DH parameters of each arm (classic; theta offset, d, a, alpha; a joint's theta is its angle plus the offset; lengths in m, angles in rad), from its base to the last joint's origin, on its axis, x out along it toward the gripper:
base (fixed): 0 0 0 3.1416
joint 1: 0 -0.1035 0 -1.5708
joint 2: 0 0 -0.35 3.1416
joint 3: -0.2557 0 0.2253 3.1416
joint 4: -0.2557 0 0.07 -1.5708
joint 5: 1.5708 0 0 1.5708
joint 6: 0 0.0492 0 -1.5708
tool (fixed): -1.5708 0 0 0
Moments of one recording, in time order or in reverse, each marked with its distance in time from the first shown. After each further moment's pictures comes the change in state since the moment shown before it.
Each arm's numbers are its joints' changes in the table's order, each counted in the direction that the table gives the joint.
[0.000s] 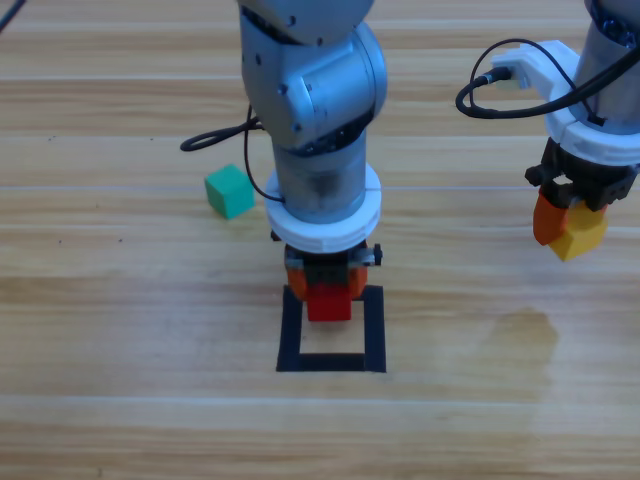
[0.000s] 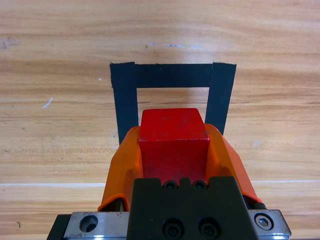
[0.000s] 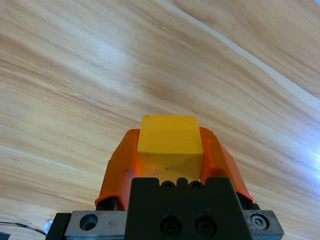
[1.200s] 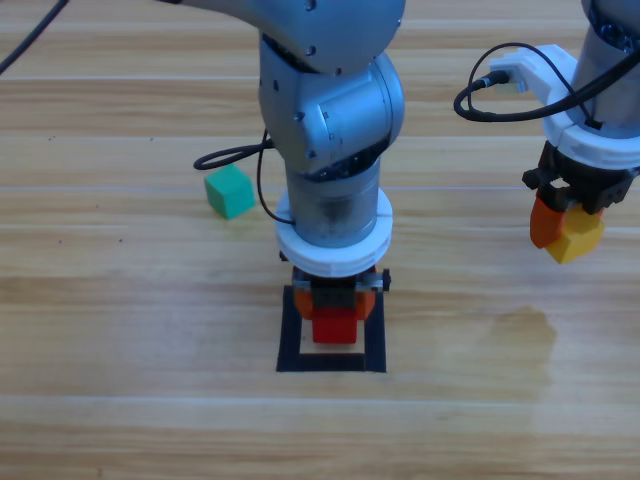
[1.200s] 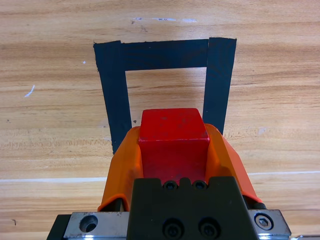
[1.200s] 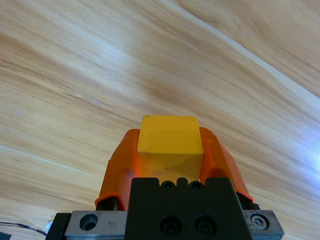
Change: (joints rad) arm 0 0.036 -0.014 0.017 0.002 -0.003 0.006; arm 1 0.000 -0.002 0.010 0.014 0.010 -0.002
